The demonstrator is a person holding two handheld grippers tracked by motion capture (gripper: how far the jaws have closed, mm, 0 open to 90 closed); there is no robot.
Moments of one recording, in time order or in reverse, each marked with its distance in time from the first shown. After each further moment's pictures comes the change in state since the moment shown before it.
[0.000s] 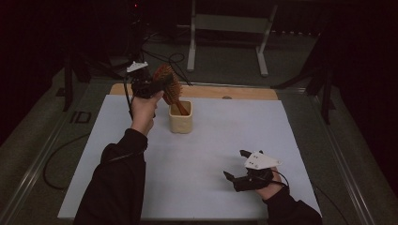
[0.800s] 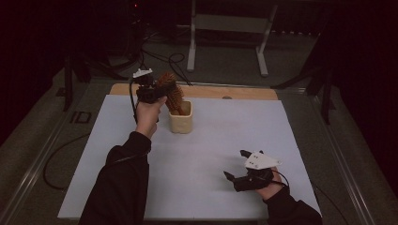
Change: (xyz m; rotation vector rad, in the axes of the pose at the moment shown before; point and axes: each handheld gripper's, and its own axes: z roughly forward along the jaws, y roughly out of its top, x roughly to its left) left arm 0.010 -0.024 0.020 0.053 0.012 -0.032; right arm 0.000 -0.001 0.000 0.005 -0.002 0.004
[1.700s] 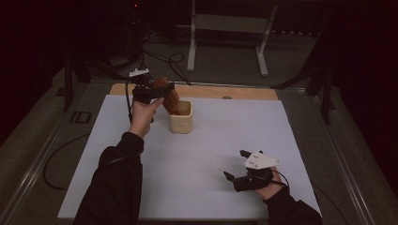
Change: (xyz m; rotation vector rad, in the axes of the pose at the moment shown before) left arm 0.013 0.004 -0.007 0.050 -0.007 0.025; right arm 0.000 0.000 0.001 0.004 0.007 0.005
